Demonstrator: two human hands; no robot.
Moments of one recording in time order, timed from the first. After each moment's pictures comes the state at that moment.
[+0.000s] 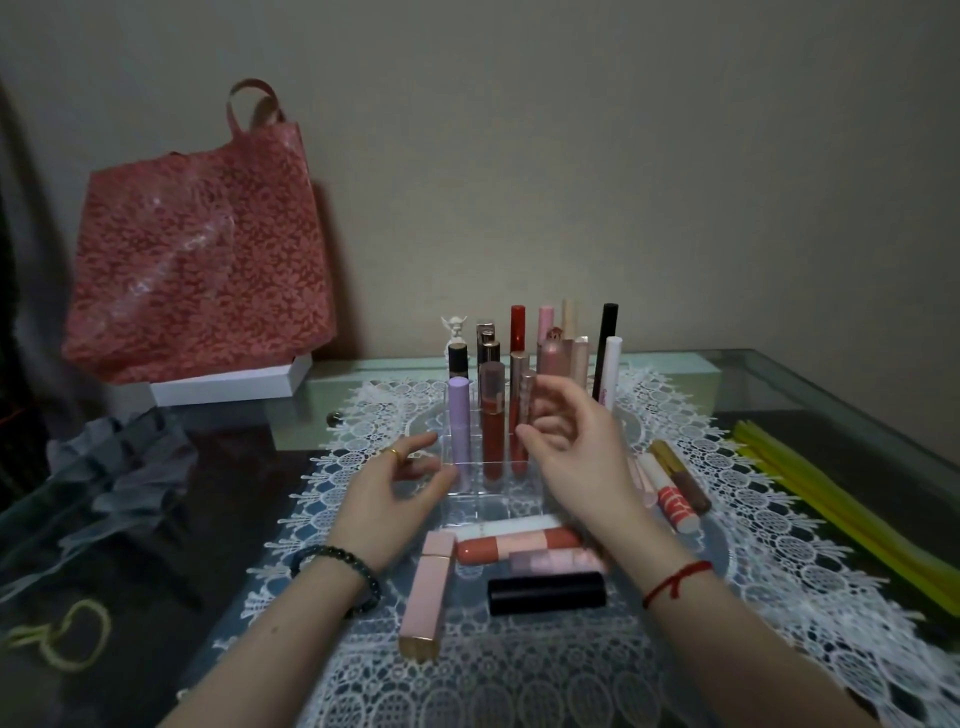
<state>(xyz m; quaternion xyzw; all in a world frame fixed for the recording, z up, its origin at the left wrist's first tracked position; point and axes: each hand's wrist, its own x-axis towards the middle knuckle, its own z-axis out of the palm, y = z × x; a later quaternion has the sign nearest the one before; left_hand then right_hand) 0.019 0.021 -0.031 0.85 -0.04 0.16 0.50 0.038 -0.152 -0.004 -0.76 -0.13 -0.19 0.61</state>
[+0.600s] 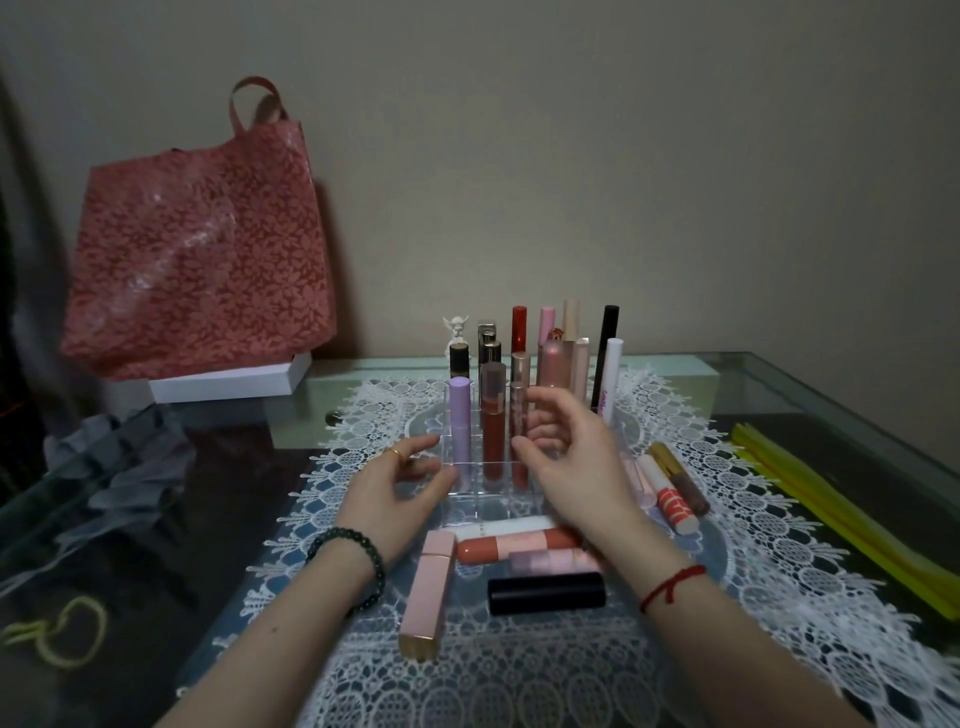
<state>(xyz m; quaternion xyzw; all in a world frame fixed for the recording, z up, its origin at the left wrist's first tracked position) 0.021 0.020 -0.030 0.85 -0.03 0.15 0.50 0.036 -0.152 -0.007 -0.78 -0.14 -0.17 0.58</state>
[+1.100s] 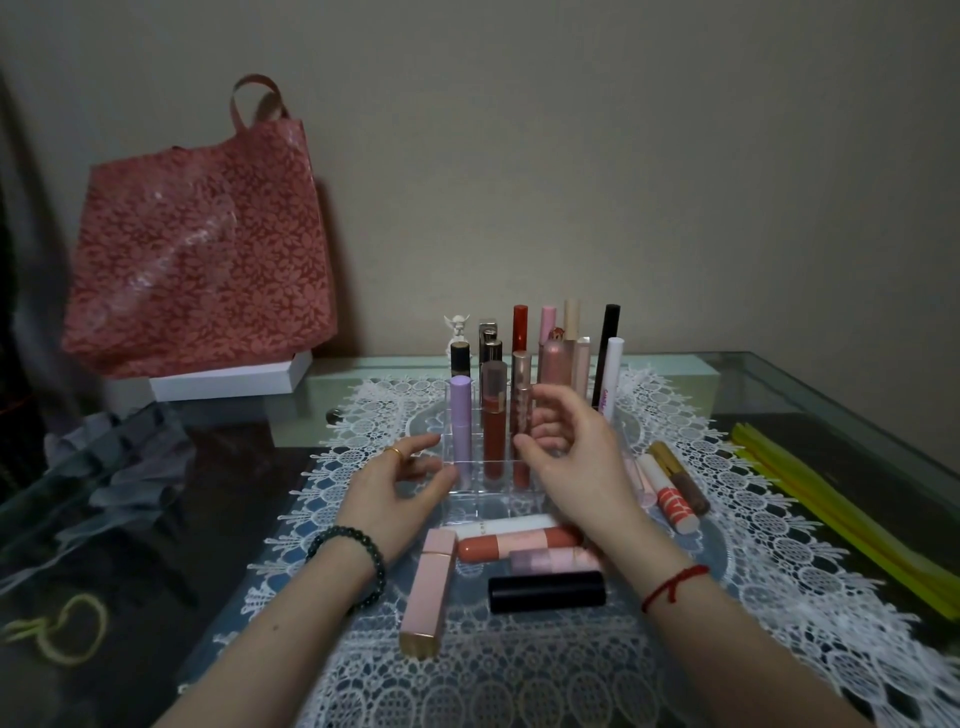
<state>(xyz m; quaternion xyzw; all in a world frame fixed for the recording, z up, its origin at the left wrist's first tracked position) 0.021 0.021 -0.031 0.85 -0.03 0.15 0.50 0.035 -0.152 -0.008 -0.78 -0.14 -0.18 0.59</state>
